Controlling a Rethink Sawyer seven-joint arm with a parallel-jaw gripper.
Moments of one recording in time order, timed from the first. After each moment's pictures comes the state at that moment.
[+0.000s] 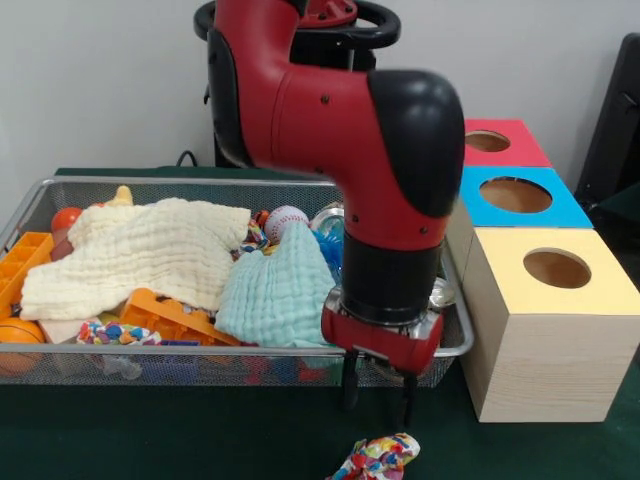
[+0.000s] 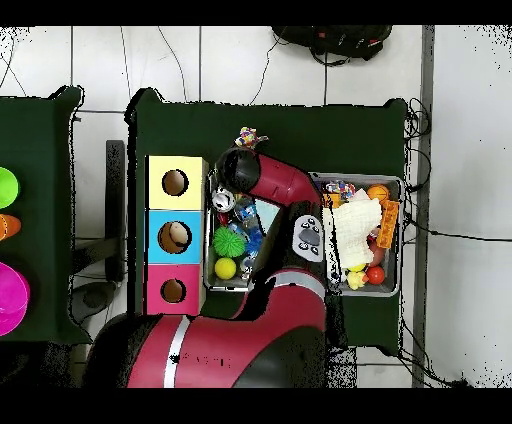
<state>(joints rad) -0.07 -0.19 -0.17 1.20 0.32 0.40 1.89</state>
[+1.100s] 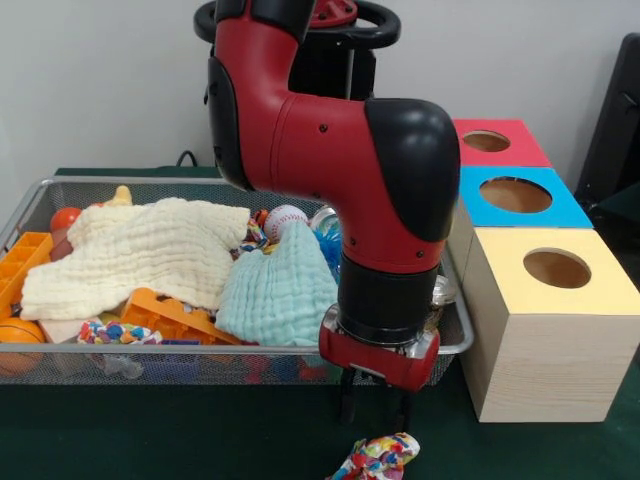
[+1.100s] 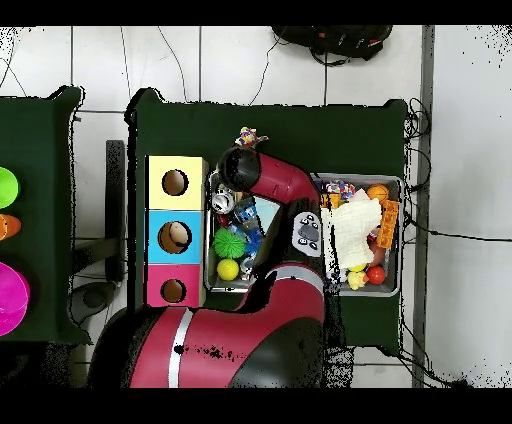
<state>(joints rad) -0.07 -0.16 -0.17 1.17 0.32 0.41 1.89</state>
